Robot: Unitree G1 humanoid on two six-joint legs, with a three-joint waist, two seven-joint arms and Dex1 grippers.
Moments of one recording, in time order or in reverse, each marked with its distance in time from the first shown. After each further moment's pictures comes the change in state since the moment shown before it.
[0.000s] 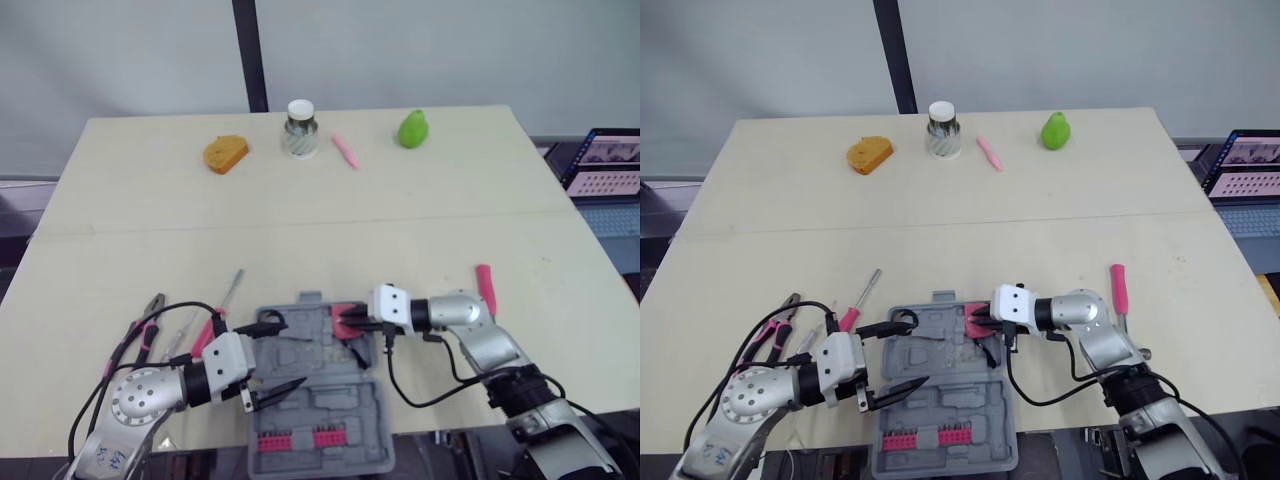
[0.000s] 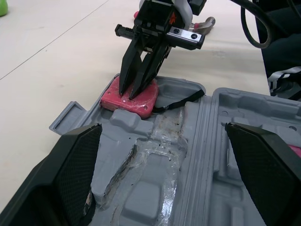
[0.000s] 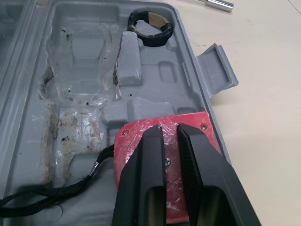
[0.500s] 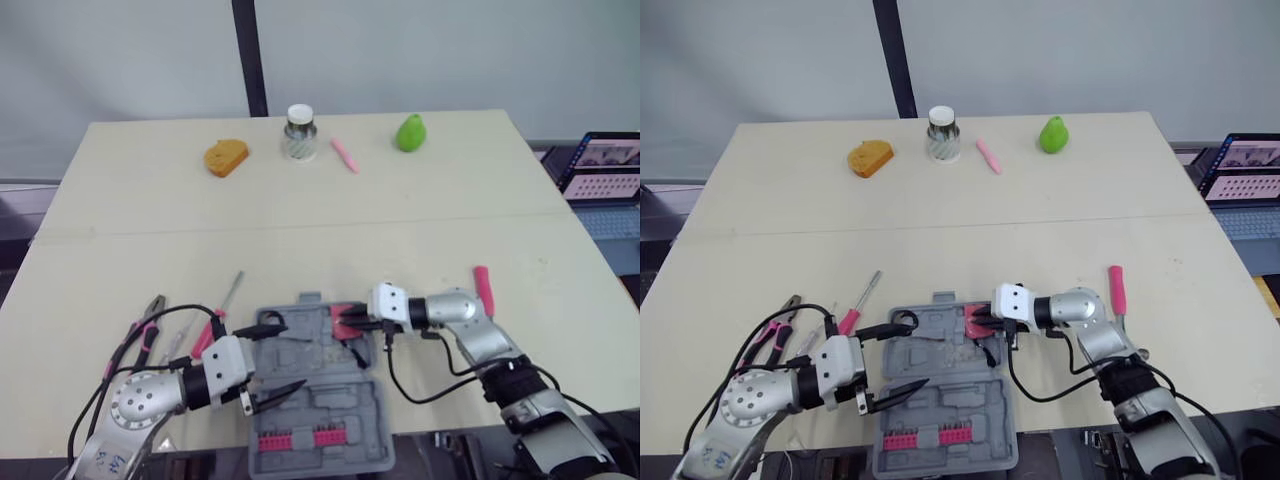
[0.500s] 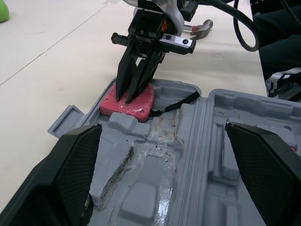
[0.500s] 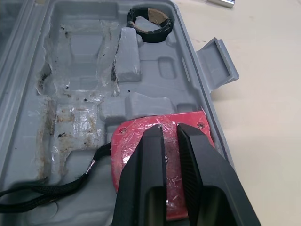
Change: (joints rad) left arm 0.021 -0.001 -0.001 0.002 0.002 -0.017 0.000; right arm -0.042 0.020 0.026 0.115 0.031 0.004 0.039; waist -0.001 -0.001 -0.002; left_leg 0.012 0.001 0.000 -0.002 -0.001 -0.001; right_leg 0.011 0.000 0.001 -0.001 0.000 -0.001
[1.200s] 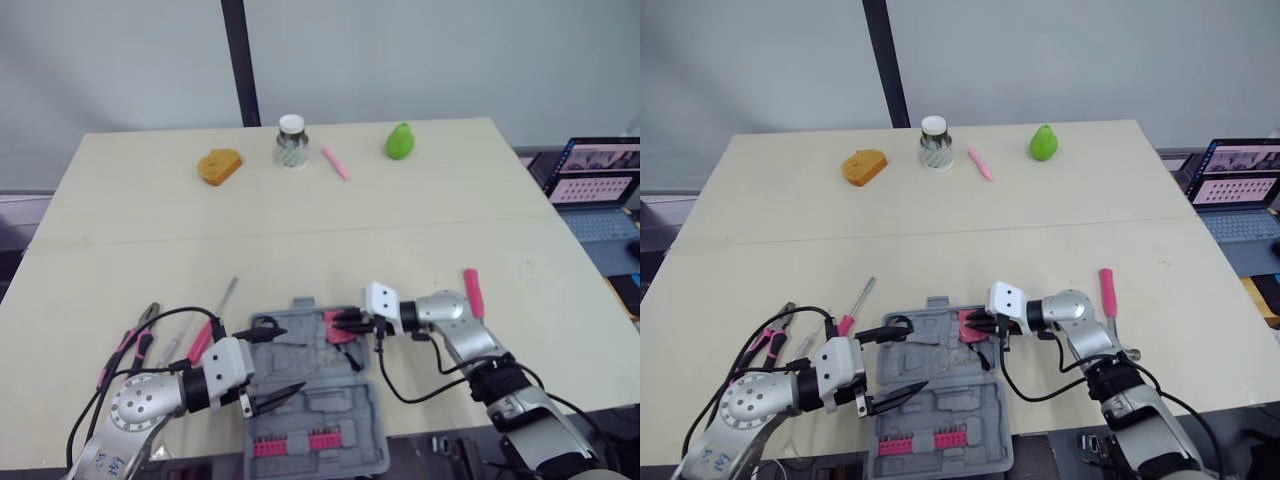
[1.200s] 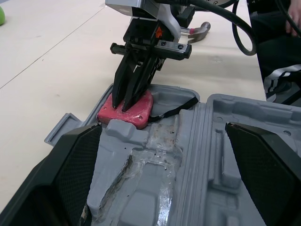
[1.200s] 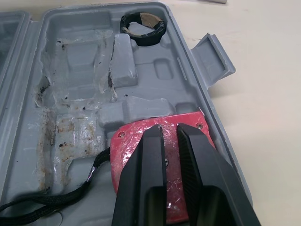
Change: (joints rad) left arm 0.004 0.003 0.001 0.000 0.000 0.015 0.000; right arm -0.006 0.065 -0.001 0.094 0.009 0.005 0.007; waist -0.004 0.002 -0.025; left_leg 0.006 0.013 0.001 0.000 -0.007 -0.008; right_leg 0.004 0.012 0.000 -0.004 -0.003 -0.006
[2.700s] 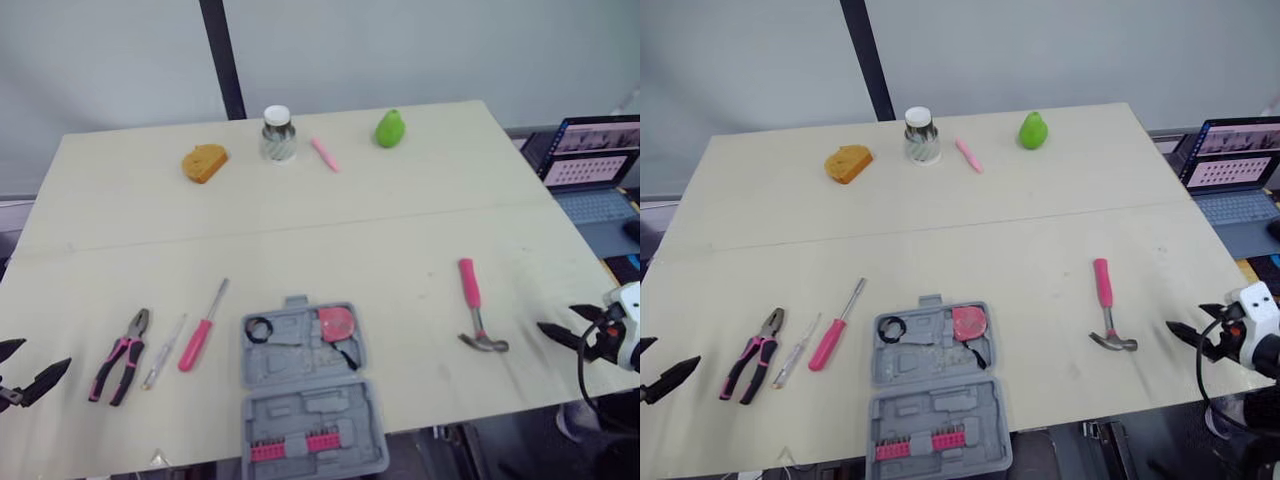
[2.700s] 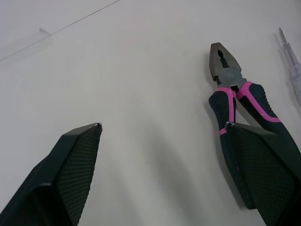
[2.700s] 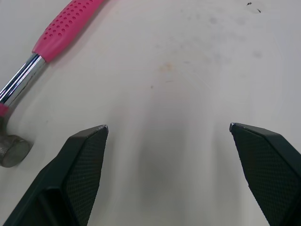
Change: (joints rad) left arm 0.094 0.262 0.786 0.868 -0.128 -0.095 -0.117; right arm 0.214 -0.548 -0.656 0.456 0.204 0.068 -0.056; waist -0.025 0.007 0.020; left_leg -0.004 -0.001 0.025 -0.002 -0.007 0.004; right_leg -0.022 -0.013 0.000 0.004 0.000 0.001
